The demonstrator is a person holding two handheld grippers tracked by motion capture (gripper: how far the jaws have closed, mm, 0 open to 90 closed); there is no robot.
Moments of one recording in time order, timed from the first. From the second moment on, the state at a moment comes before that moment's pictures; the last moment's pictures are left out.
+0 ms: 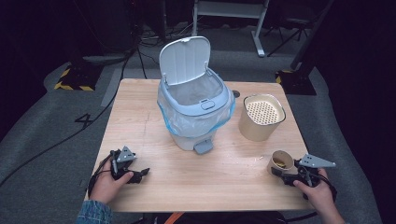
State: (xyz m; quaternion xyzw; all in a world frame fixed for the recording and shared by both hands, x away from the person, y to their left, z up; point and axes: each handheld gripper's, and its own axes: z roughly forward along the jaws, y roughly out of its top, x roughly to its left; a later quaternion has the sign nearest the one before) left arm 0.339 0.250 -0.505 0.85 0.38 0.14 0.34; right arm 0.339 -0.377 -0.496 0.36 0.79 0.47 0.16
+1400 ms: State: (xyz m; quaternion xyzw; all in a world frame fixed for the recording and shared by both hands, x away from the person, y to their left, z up) left arm 0.339 0.250 -0.505 0.85 0.38 0.14 0.34; right arm 0.391 -0.393 -0.390 0.33 0.80 0.48 0.17
